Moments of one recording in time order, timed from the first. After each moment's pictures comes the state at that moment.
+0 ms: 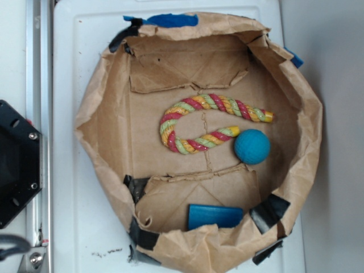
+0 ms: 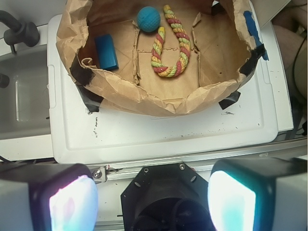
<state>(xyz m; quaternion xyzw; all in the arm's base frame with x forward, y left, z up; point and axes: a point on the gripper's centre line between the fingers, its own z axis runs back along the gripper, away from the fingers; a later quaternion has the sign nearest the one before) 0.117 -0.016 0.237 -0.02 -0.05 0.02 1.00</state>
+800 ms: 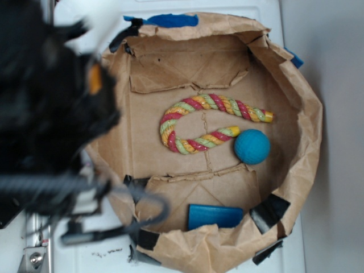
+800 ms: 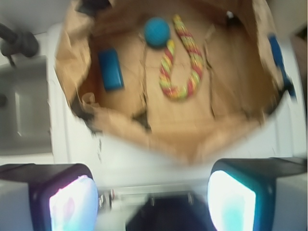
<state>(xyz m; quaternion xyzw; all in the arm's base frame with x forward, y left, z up) 0.190 -0.001 0.219 -0.04 -0.07 0.03 1.00</state>
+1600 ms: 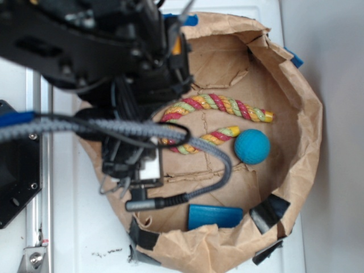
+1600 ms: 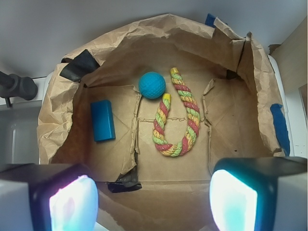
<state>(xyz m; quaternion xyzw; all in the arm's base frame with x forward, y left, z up) 0.221 0.008 0.205 -0.04 -0.11 0.01 0.99</state>
